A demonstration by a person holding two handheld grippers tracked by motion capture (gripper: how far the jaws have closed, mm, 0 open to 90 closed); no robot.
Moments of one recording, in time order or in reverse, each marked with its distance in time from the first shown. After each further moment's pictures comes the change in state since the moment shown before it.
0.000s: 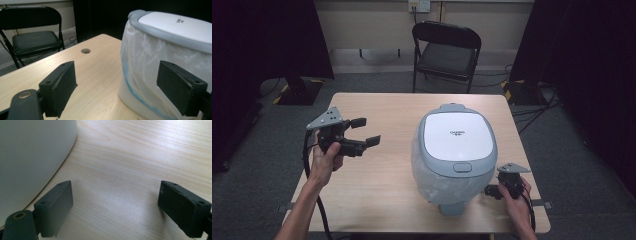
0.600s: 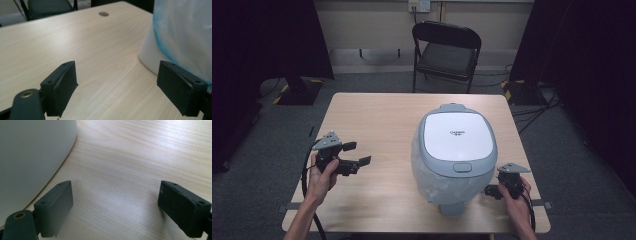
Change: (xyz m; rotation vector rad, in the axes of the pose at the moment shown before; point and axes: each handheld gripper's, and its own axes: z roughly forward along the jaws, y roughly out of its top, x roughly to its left) left arm 0.015 -0.088 0.007 0.160 0.120 -0.103; right arm 0.000 0.000 0.000 0.000 0.000 0.000
